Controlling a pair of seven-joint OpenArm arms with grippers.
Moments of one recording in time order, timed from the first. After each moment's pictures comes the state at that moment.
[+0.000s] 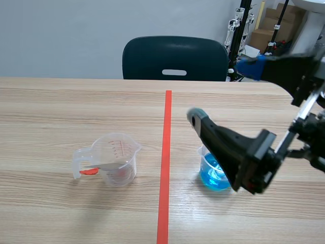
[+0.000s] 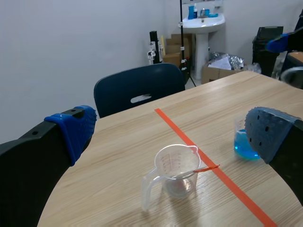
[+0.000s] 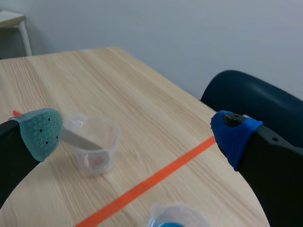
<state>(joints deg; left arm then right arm) 80.3 -23.9 -31.0 125.8 -13.7 -25.3 -50.5 -33.3 21.4 8.8 118.2 6.7 43.8 16.2</state>
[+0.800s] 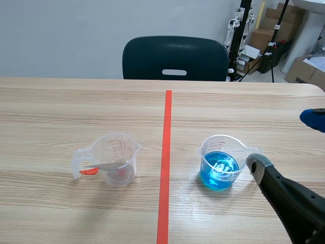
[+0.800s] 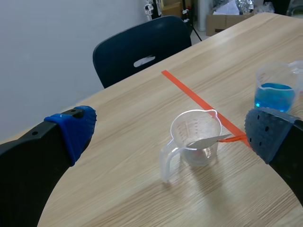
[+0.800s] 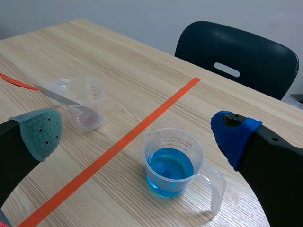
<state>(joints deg) 80.3 -40.1 -31.0 126.8 -20.5 -13.5 -35.2 -52.8 16.7 22.4 119.7 7.2 43.3 23.7</state>
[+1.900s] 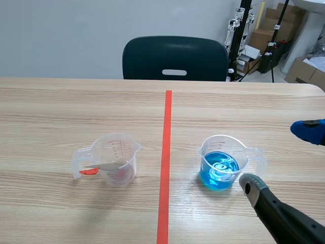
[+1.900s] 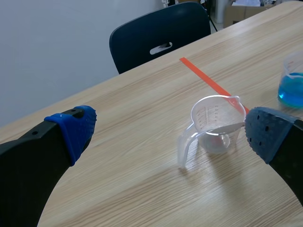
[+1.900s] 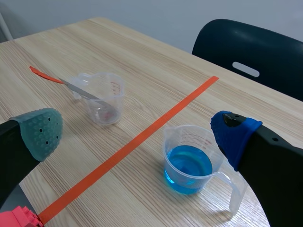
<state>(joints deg) 80.3 -42.4 -31.0 120.4 -23.8 -11.1 -38.0 -59.9 28.9 15.6 119.7 9.8 32.4 29.5</state>
